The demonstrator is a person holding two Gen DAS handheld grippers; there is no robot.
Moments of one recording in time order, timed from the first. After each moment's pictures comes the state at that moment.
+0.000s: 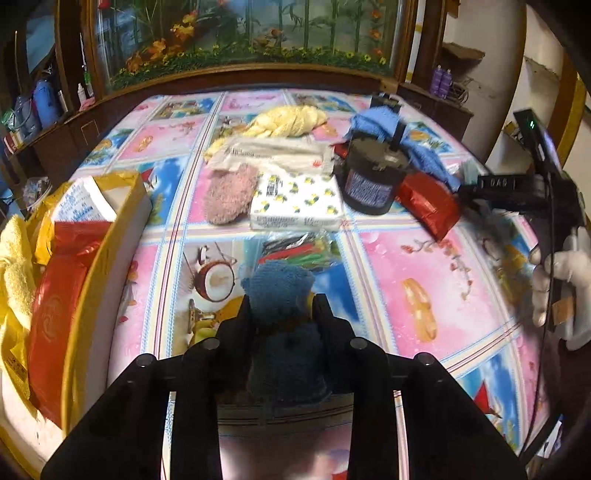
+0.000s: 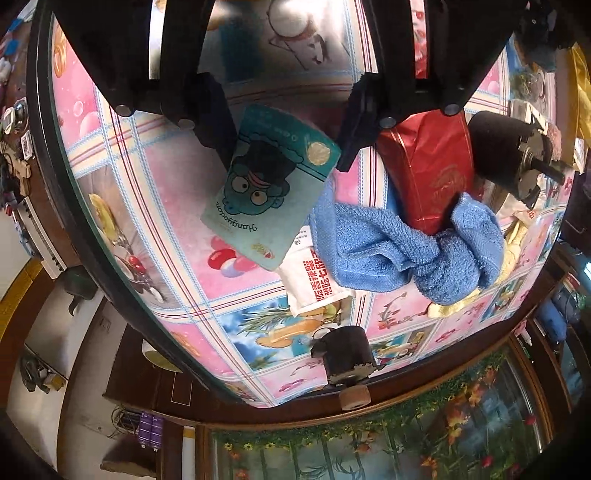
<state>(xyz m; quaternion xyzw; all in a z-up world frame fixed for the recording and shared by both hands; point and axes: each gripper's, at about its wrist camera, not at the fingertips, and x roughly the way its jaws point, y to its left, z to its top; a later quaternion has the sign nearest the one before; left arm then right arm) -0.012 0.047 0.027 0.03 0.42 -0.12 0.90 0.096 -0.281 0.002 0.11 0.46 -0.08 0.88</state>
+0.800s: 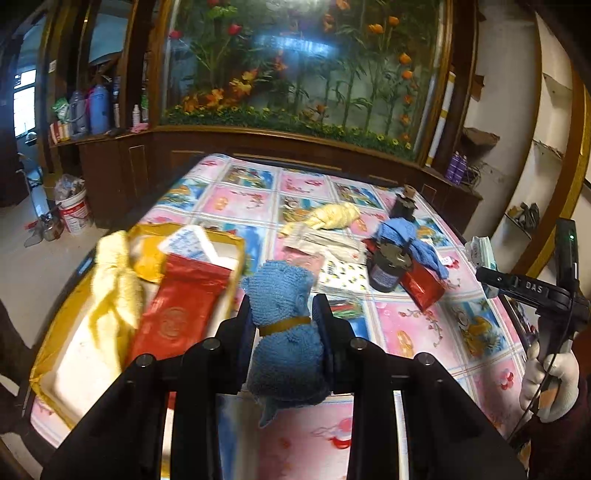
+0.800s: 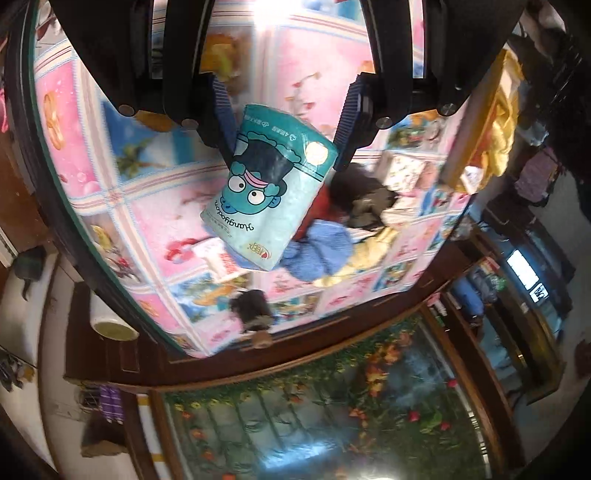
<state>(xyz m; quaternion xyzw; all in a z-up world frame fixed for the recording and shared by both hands) -0.074 0.145 0.109 -0.06 0.32 -0.06 0.94 -0.010 -0.243 0.075 0.15 0.36 0.07 0.92</state>
